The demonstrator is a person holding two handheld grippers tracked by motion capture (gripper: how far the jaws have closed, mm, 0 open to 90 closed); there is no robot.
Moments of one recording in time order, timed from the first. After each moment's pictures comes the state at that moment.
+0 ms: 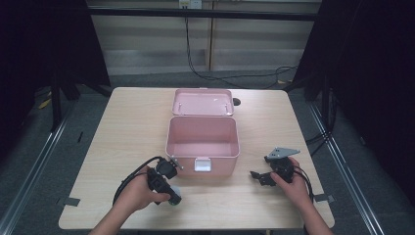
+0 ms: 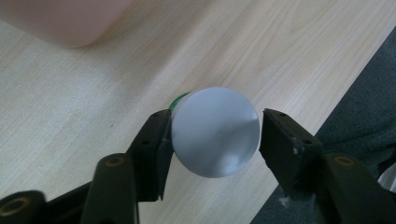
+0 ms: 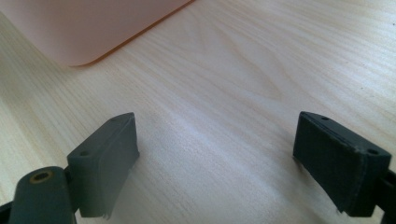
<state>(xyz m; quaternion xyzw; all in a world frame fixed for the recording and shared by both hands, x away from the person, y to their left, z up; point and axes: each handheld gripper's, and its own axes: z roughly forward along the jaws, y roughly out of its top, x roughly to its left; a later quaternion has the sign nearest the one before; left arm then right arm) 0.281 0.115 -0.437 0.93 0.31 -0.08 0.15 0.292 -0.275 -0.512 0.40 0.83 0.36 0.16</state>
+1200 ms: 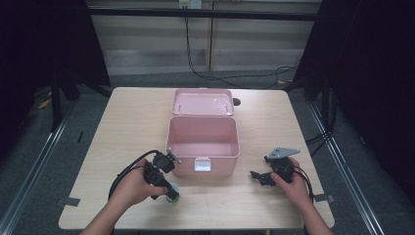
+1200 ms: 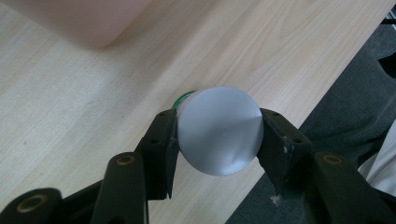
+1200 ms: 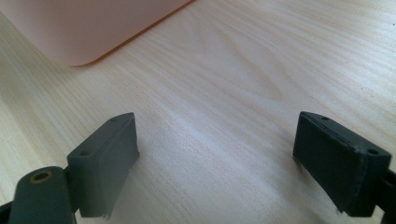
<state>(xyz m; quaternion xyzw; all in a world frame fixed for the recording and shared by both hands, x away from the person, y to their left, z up) 0.289 0.120 -0.413 0.93 0.32 -0.10 0.15 0.292 -0.275 -0.512 0.40 0.83 0.36 0.16</state>
